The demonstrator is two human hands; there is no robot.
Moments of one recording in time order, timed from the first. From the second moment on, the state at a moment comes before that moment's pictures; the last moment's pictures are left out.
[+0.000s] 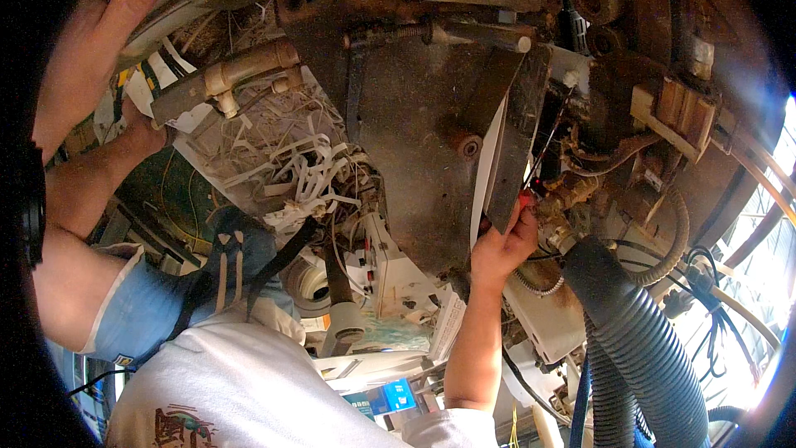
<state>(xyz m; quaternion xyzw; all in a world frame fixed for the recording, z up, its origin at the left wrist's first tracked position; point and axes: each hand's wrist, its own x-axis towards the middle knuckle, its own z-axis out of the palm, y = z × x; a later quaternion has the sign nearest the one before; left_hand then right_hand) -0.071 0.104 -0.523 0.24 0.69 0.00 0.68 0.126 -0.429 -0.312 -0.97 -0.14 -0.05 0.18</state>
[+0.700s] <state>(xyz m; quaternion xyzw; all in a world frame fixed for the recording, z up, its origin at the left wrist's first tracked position) -0.105 0.122 -0.567 0.36 0.65 -0.02 0.67 0.126 -0.412 -0.306 -0.95 -0.06 -0.01 0.30</state>
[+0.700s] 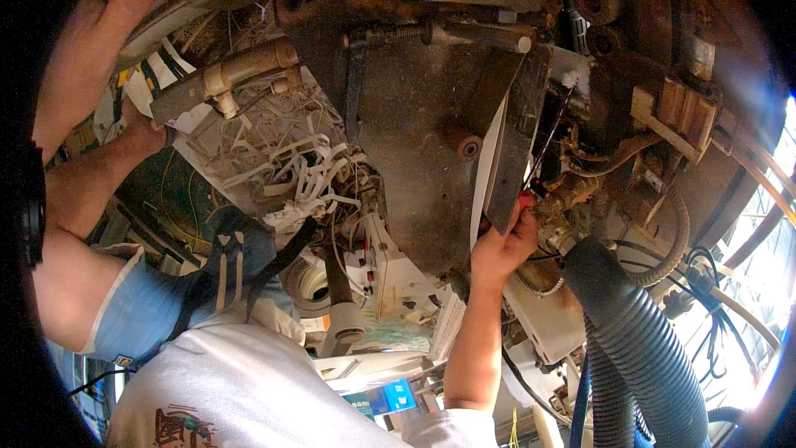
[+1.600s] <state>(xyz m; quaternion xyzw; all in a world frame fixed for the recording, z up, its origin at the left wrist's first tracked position) -0.116 0.124 -0.571 0.38 0.63 -0.04 0.68 0.125 -0.415 -0.309 -0.96 -0.06 -0.03 0.27</state>
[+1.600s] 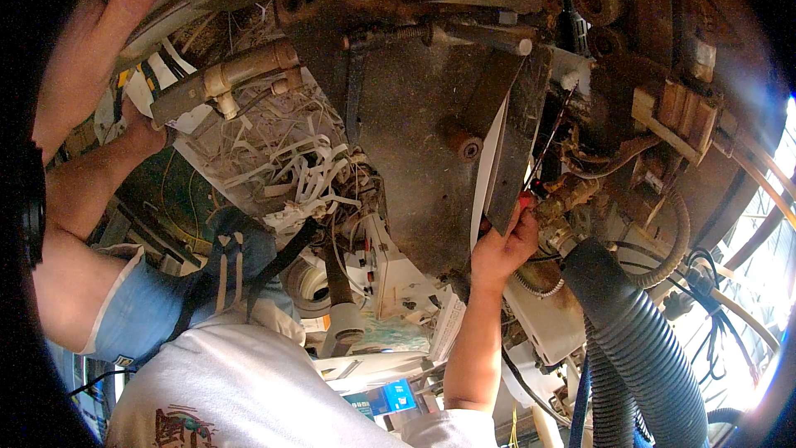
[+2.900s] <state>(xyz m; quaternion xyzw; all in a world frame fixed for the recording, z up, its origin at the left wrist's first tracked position) -0.100 0.121 -0.547 0.35 0.60 -0.04 0.72 0.124 -0.414 -0.307 -0.96 -0.07 -0.02 0.29</state>
